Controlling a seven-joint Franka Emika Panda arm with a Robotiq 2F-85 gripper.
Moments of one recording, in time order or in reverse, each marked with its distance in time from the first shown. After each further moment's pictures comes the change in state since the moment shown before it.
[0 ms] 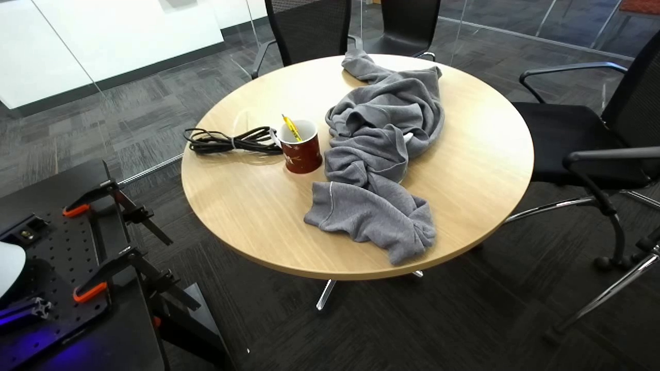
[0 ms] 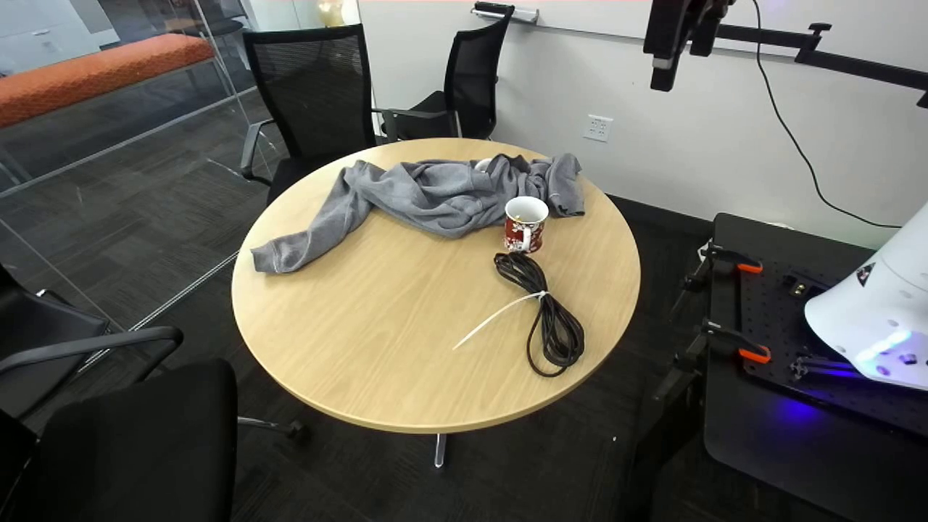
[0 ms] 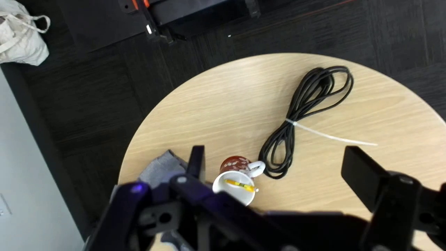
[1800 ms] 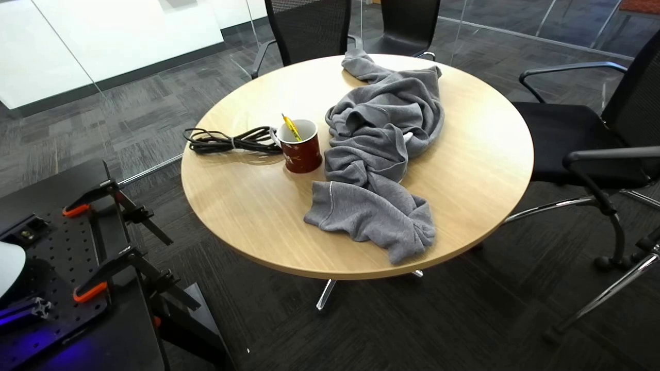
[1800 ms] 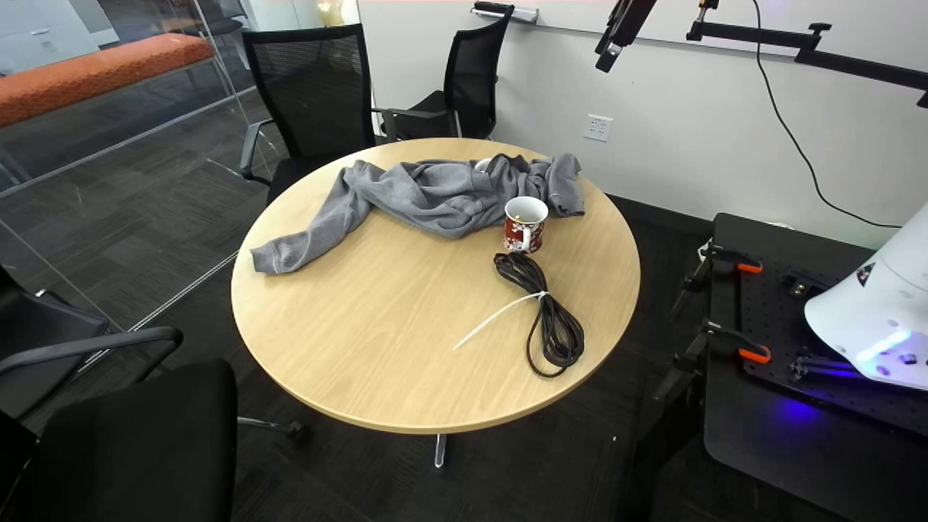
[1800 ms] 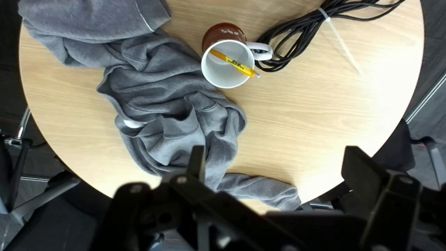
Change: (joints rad) arm 0.033 0.022 -0.434 -0.221 0.160 0.672 -0.995
